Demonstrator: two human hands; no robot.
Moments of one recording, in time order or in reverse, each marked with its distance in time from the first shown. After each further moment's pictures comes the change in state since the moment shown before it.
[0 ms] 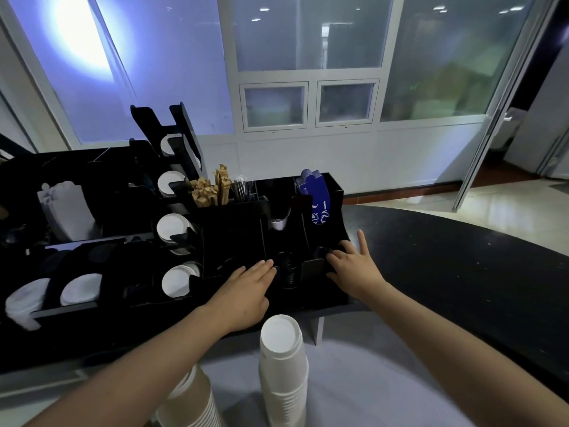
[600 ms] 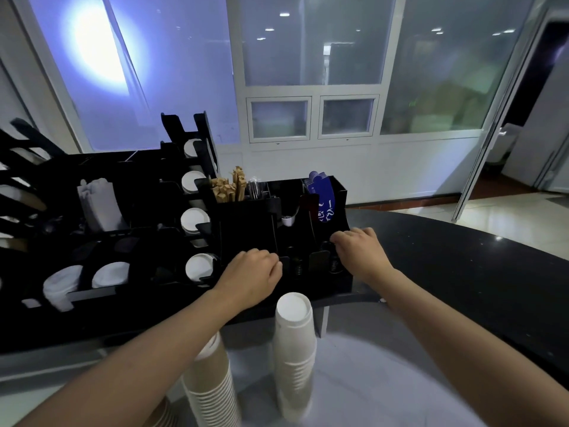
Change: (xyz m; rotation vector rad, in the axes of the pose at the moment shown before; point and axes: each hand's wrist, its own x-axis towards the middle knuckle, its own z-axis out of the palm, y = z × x) left_hand -0.044 0.024 -0.044 -0.003 0.398 -0.033; right_hand -0.027 -0.022 -0.067 0.203 0.328 0.111
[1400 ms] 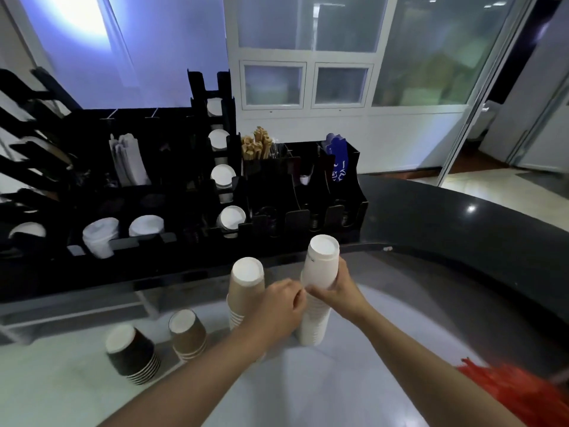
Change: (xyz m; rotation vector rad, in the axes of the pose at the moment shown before) left_hand -0.165 0.033 0.024 -0.550 -0.070 -0.098; right_hand -0.153 -0.163 0.024 1.067 -0.263 0.559
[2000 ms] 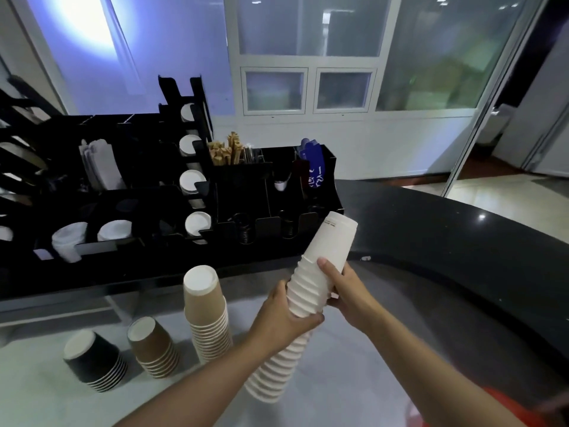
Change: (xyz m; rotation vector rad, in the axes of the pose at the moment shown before) left_hand 0.037 0.058 0.076 -0.296 -0.033 -0.395; right_hand 0.000 -0.005 -0.092 0.570 -0.159 0.086
